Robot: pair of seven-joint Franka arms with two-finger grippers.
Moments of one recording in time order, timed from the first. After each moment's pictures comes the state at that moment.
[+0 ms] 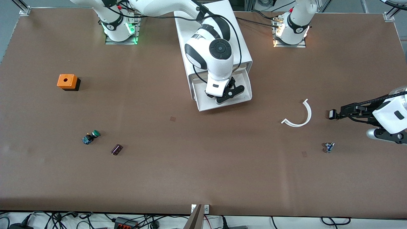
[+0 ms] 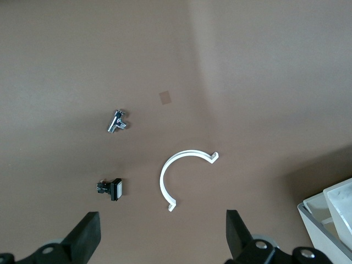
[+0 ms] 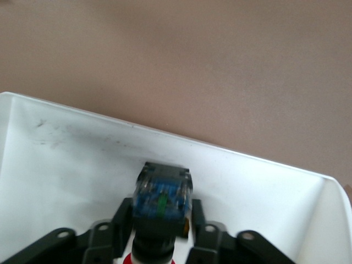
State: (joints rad) left arm 0.01 0.52 -0.05 -0.98 0.02 1.38 0.14; right arm 0.87 0.81 0.03 -1.12 0.02 1.96 0.39
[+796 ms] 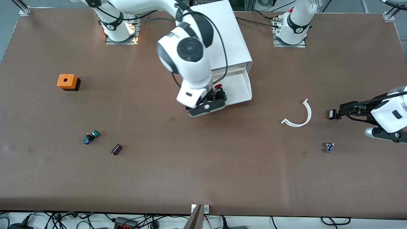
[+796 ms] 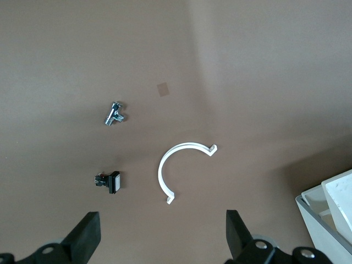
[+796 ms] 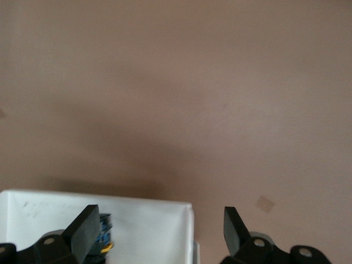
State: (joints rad) left arm 0.01 0.52 -0.05 -0.98 0.02 1.35 0.14; right arm 0.71 0.74 0.00 -0.98 0.02 1.87 0.44
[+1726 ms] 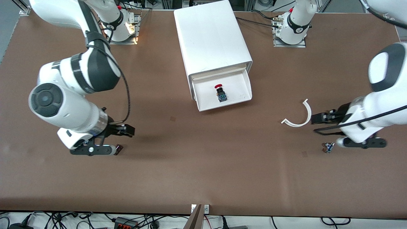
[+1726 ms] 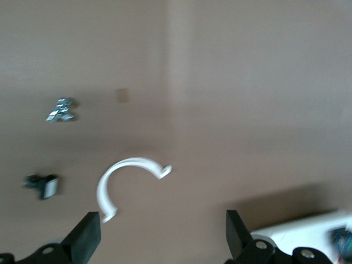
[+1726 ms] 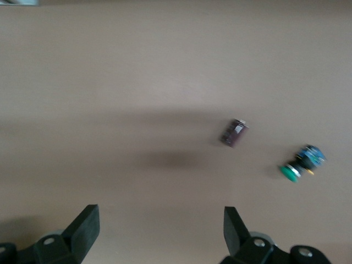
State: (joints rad) left arm -0.01 0.53 -0.17 -1.15 -0.01 1.58 -0.24; right arm 0.27 0.67 -0.01 -0.98 0.02 1.63 0.29
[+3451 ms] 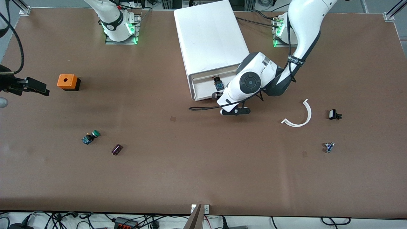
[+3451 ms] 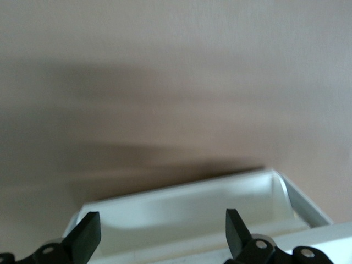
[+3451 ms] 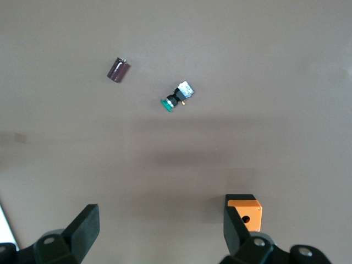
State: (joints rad) left arm -0.15 0.55 -0.54 -1.77 -0.06 2.11 -0.71; right arm -0.04 0.14 -0.02 -1.53 -0.02 1.61 -0.06
